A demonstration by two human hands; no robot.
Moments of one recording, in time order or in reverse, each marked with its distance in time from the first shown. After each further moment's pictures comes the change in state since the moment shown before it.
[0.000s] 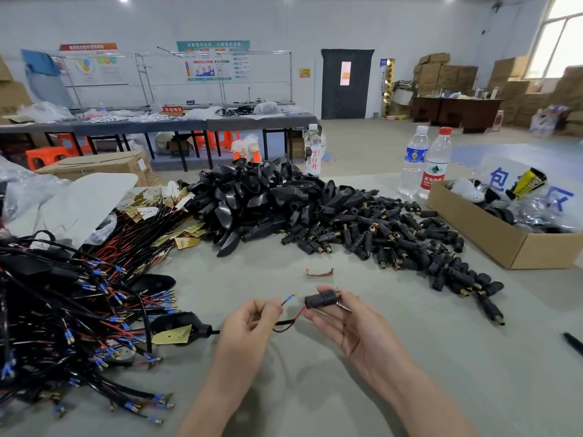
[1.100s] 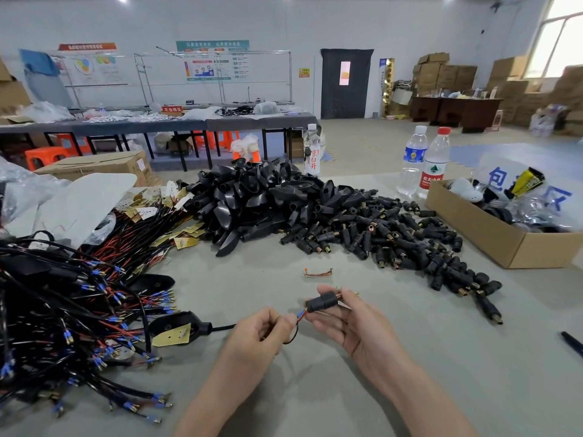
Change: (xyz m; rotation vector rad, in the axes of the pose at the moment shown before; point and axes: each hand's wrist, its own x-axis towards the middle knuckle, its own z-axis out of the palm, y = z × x) left_hand 0.001 -0.012 -0.001 0.104 -0.209 -0.010; right_hand 0.004 -0.001 -0.004 -0.123 0.020 -0.025
